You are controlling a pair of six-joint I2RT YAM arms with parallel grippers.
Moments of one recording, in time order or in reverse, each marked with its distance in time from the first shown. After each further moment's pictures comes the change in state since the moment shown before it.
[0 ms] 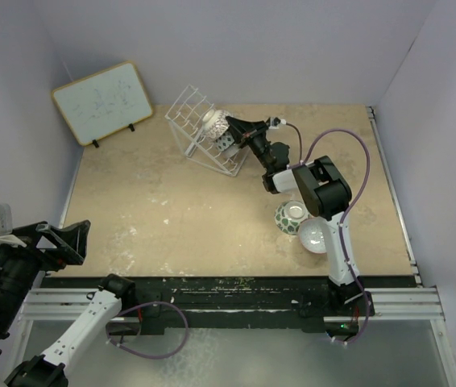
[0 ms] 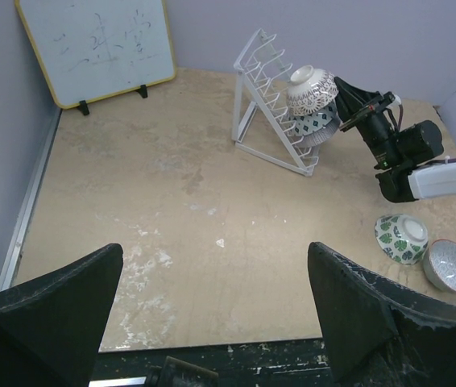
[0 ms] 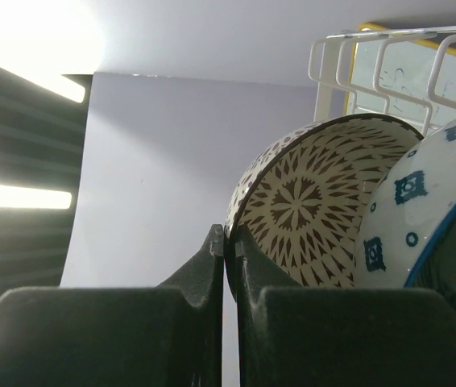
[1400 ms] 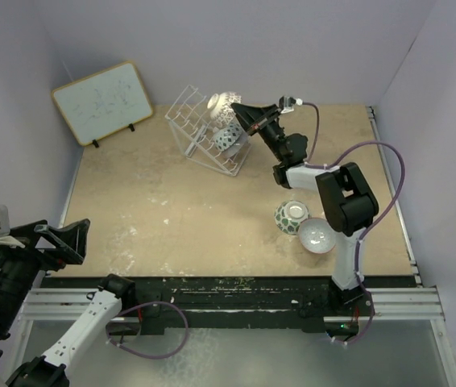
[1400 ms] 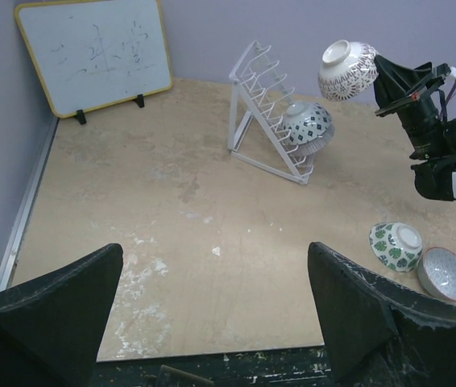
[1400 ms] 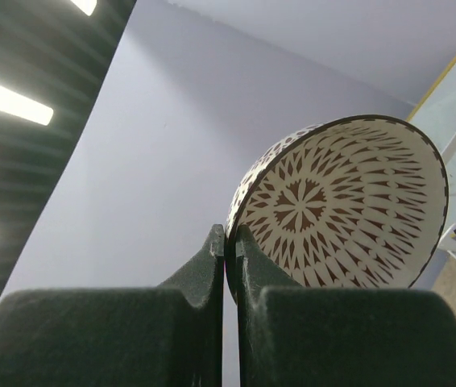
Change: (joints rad) left arm 0.011 -0.008 -0.006 0.027 0.013 0.000; right arm -0.011 -0.311 -0.105 -0.037 -0.119 -0.224
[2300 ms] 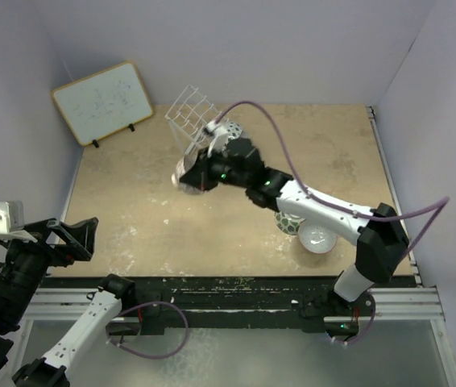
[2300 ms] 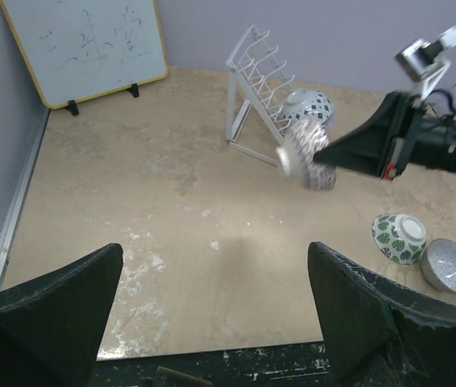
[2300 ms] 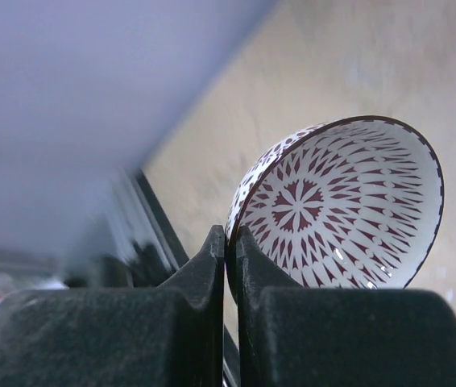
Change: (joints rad) left arm 0.001 -0.026 -0.099 0.039 0.015 -0.001; right arm 0.532 -0.377 0.139 -1.438 0.131 -1.057
